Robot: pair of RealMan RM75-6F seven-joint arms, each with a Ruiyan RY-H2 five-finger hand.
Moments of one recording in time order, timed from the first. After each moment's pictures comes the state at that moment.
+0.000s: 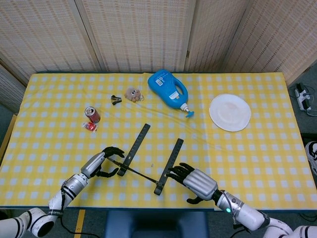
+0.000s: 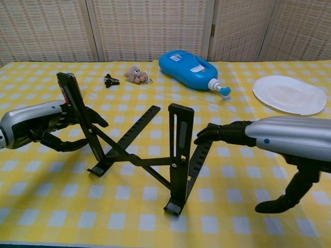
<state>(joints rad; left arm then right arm) -0.62 -1.45 0.03 -1.43 1.49 1.00 -0.71 0.60 -1.25 -0.06 -1.88 -1.60 0.87 -0.09</state>
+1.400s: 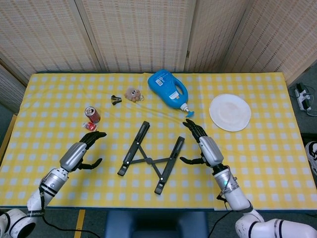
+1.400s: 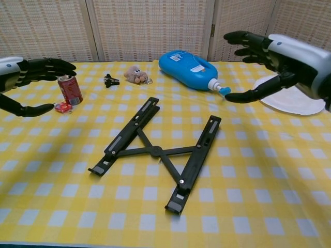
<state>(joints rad) -0.57 -1.28 -0.03 -1.50 1.55 1.13 -0.53 0.50 -1.47 0.20 -1.71 -1.35 1.16 0.23</state>
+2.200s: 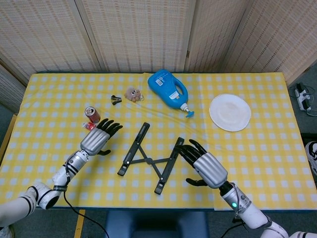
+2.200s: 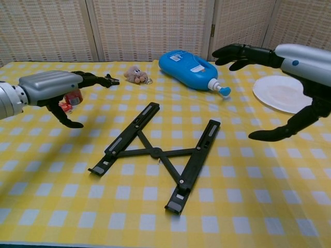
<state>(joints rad) -0.75 -1.56 -0.07 -1.07 1.55 0.96 -0.08 0.47 -1.31 0.03 -1.81 -1.67 1.19 -0.09</state>
